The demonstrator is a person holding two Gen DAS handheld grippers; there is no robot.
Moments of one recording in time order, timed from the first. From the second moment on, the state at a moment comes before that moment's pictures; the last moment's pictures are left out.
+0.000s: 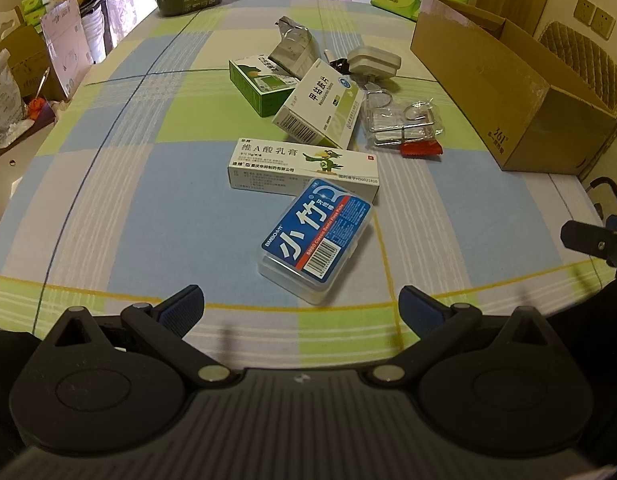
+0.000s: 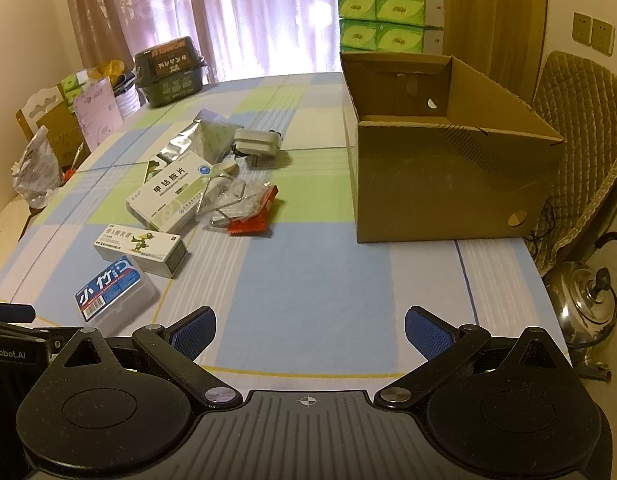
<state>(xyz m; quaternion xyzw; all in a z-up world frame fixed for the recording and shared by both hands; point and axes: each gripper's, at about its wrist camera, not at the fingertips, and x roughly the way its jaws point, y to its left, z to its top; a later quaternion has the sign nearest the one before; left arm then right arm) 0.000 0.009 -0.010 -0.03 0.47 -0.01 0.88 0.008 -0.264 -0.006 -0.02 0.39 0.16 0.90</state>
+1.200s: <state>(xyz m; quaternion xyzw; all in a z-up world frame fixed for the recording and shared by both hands) 0.056 0.011 -0.033 0.12 0.45 -0.17 0.87 0.061 -0.187 -0.030 -0.12 0.37 0.35 0.85</state>
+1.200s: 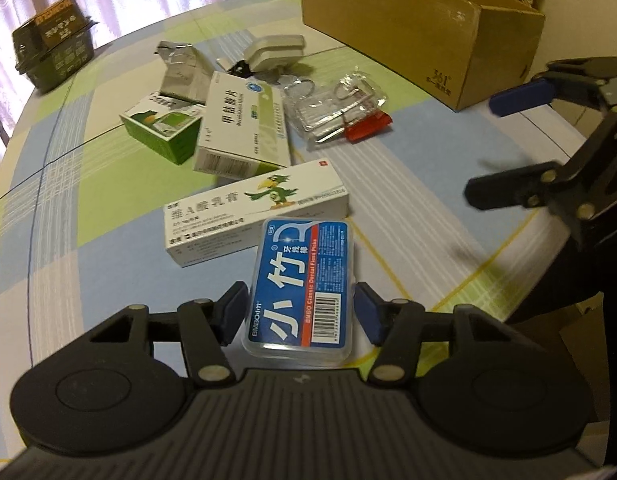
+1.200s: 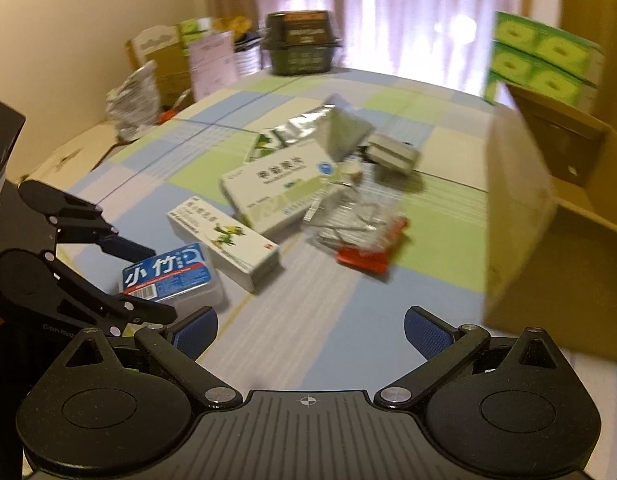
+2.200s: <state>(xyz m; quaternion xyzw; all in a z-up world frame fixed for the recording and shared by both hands) 0.063 0.079 -0.032 0.05 0.48 -0.07 0.87 0.112 -0.064 -0.078 -0.27 0.39 0.46 0.75</state>
